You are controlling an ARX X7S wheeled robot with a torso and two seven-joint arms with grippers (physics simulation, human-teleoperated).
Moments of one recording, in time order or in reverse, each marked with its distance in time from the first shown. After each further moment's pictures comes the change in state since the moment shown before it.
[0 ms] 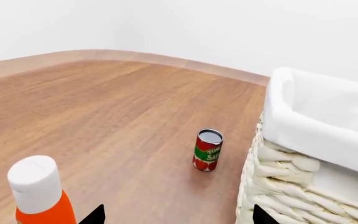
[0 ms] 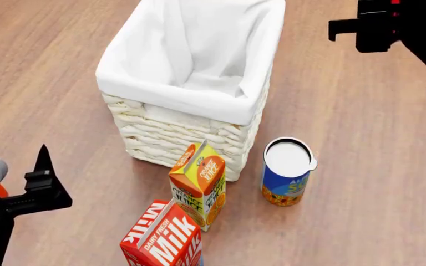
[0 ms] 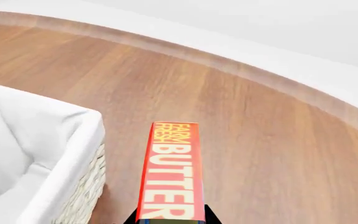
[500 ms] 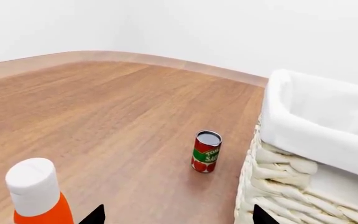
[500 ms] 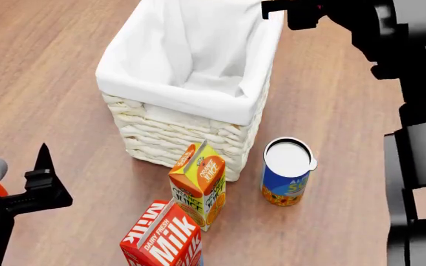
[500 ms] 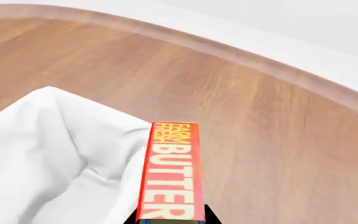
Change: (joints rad) left arm -0.004 -0.004 0.005 0.002 -0.007 0.003 -0.004; right arm 0.202 -0.256 -0.200 0.562 -0.142 -0.298 -0.260
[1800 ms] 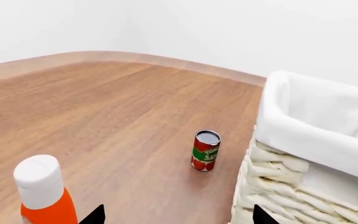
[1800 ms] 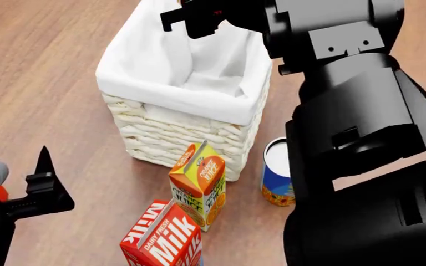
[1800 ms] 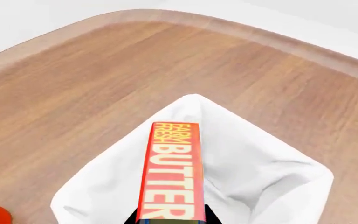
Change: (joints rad) left arm 0.019 -0.006 0.018 0.081 -0.022 -0.043 -0.075; right arm 0.098 -0.247 -0.160 0.373 0.068 -0.251 -0.361
